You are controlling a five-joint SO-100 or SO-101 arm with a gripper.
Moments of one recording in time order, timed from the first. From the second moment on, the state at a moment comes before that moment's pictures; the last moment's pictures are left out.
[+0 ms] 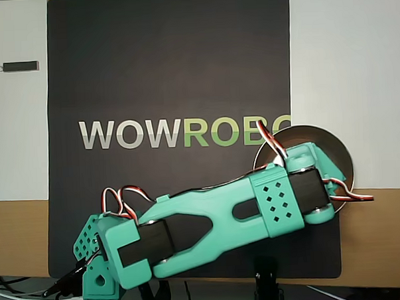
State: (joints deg) arm 70.8 63.8 64.0 77.1 -24.7
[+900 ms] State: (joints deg) arm 58.5 74.0 63.9 89.0 -16.1
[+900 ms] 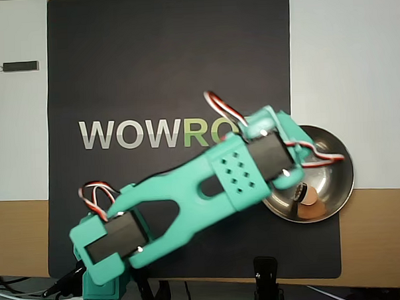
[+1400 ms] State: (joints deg) arm 32.0 94.0 81.7 89.5 -4.3
